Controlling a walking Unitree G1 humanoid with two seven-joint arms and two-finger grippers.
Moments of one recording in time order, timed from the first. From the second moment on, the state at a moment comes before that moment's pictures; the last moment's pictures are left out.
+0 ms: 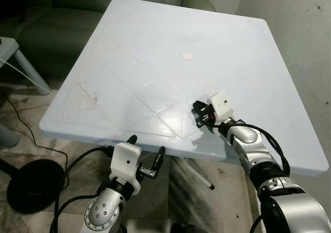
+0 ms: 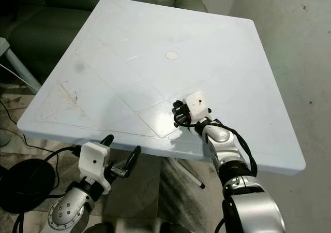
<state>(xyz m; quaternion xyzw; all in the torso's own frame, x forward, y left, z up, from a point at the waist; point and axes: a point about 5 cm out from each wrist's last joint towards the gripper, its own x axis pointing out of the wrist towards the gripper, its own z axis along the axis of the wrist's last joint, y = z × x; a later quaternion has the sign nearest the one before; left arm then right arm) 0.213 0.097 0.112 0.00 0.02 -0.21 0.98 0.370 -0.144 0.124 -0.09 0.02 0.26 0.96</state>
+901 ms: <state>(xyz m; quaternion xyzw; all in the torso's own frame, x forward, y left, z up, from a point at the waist) 0.219 0.095 0.116 0.00 0.01 -0.20 0.98 0.387 -0.160 0.161 0.14 -0.03 0.21 0.97</state>
